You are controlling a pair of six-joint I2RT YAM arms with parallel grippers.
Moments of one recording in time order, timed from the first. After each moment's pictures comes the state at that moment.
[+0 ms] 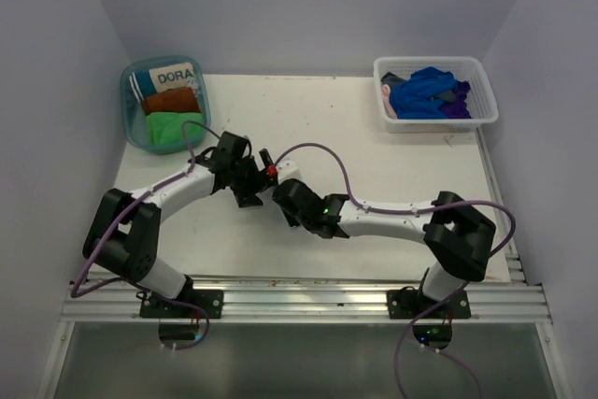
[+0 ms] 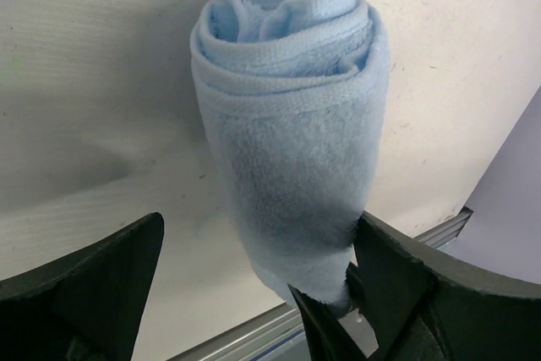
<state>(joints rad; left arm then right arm) -0.41 1.53 0.88 -0.36 0.33 -0.89 1.12 1.68 1.04 -0.20 0.46 0.37</state>
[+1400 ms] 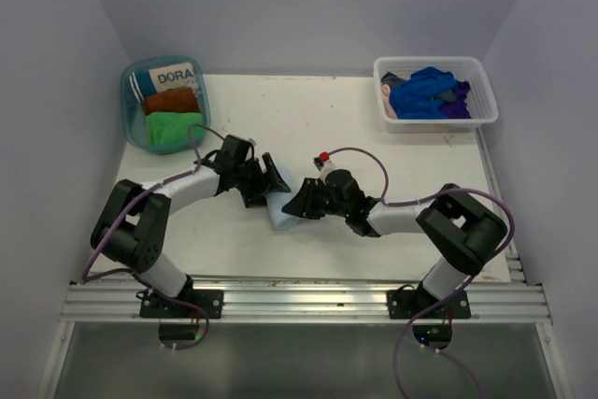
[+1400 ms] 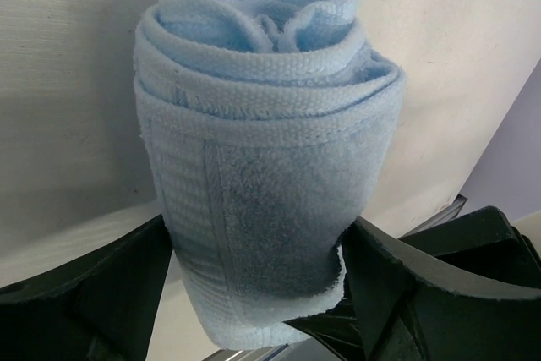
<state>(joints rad) -0.42 1.60 0.85 -0.24 0.39 -0.89 0.81 1.65 0.63 0.54 -0.23 0.89</state>
